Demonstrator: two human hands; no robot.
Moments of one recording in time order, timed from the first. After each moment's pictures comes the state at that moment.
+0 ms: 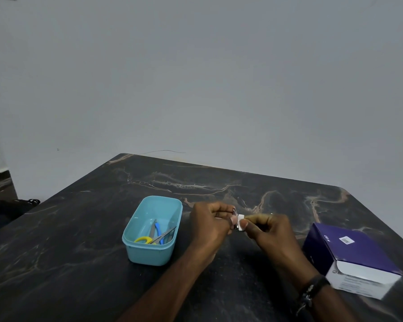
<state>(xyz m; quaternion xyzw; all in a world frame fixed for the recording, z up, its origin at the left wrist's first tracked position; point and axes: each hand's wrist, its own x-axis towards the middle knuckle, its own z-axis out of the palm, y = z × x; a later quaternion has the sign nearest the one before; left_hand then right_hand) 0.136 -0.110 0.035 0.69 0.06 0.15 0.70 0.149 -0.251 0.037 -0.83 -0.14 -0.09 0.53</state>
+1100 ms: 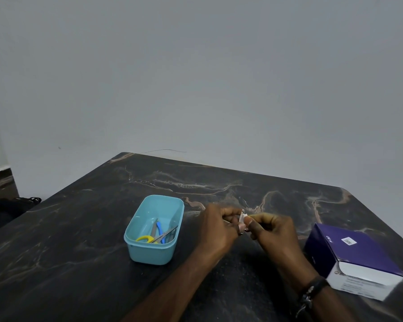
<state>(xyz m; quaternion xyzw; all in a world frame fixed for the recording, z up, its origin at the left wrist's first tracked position) 0.129 -0.116 0.035 0.75 -0.03 0.14 0.65 0.144 -0.248 0.037 -0.82 -0.11 -0.10 0.56</state>
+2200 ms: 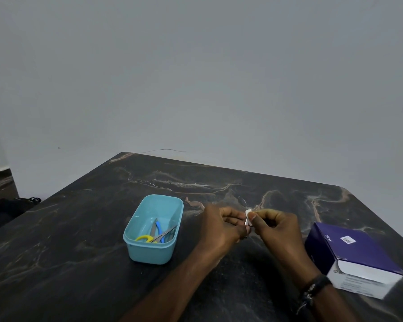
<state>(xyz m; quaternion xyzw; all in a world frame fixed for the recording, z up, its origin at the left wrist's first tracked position) 0.123 -0.119 0.040 0.72 0.00 0.09 0.68 0.145 -0.251 0.041 -0.80 -0.09 -0.14 0.58</state>
